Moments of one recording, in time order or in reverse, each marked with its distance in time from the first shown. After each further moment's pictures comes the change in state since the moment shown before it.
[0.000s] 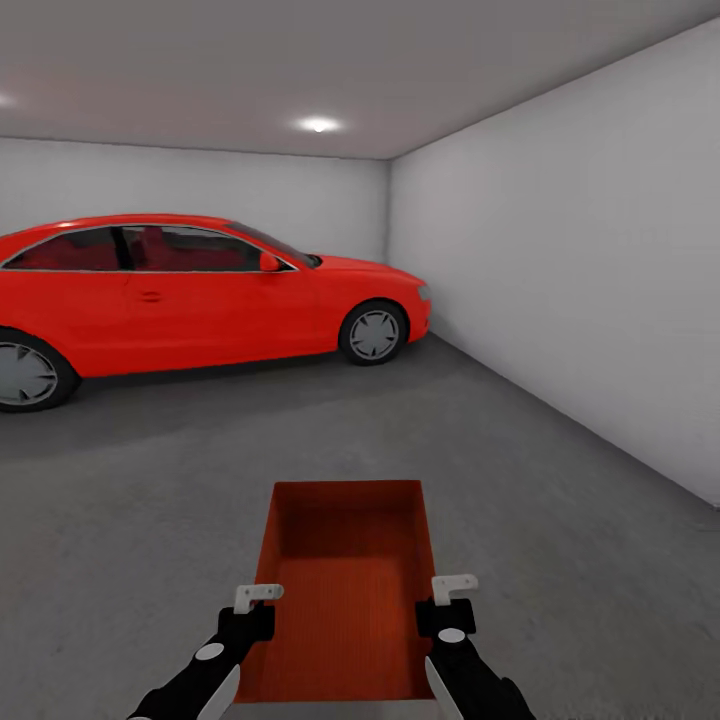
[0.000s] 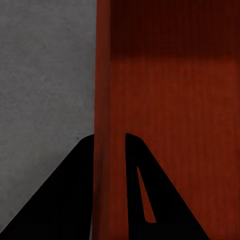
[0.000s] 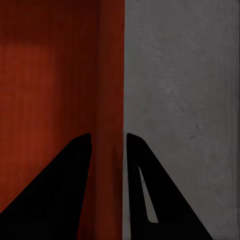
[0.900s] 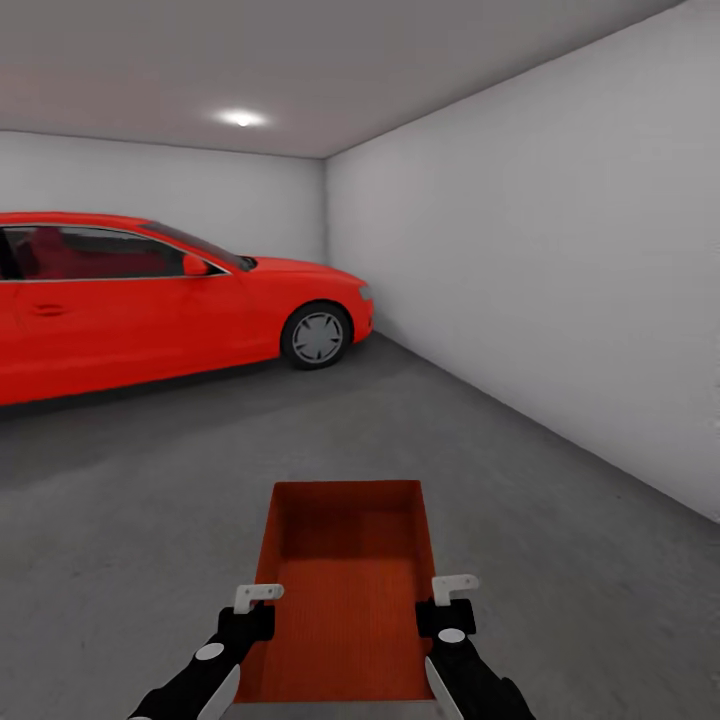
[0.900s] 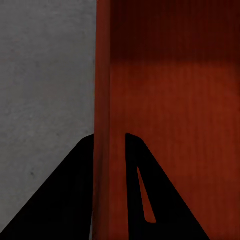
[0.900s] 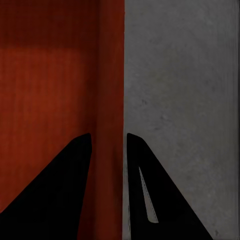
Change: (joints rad) left arm 0.000 0.000 0.001 -0.001 -0.002 0.001 0.000; right arm 0.000 0.000 0.000 0.001 -0.001 0.000 0.000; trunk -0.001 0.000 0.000
